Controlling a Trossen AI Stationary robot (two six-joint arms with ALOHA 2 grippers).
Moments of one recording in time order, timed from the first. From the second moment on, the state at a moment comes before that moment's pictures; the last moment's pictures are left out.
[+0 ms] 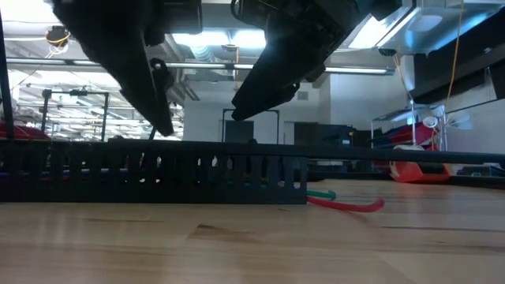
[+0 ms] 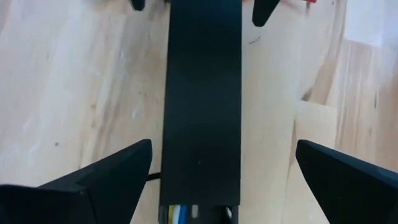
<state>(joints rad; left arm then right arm) -0.43 1.62 1.04 -0.47 -0.18 -0.58 0.26 1.89 1.25 -0.19 0.06 0.15</state>
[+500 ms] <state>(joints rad) -0.44 1.71 1.04 -0.46 -0.20 -0.55 0.26 1.89 1.25 -0.18 0.02 0.14</state>
